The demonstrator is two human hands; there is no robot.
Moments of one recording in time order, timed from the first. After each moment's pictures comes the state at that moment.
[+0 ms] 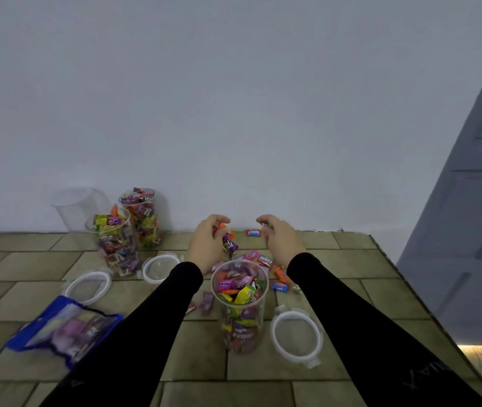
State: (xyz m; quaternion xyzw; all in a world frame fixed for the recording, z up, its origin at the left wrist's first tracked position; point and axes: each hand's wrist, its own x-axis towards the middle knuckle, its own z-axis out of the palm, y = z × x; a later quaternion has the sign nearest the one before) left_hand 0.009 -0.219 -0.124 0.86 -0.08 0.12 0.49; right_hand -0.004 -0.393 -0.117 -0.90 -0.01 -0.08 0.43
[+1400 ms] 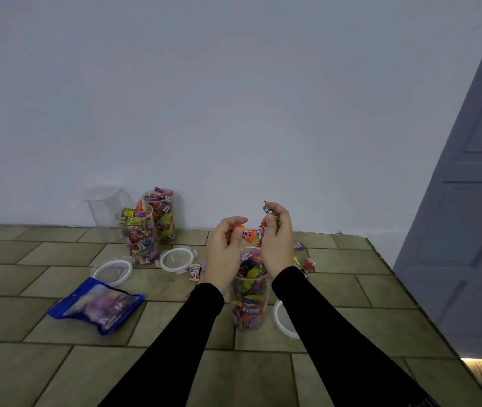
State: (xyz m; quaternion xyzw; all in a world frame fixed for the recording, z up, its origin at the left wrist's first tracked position) left_hand -0.103 -0.239 -0.096 0.71 -0.10 0.21 0.66; right_hand -0.091 -0.336 -0.084 -0.66 -0.01 -0.27 0.70
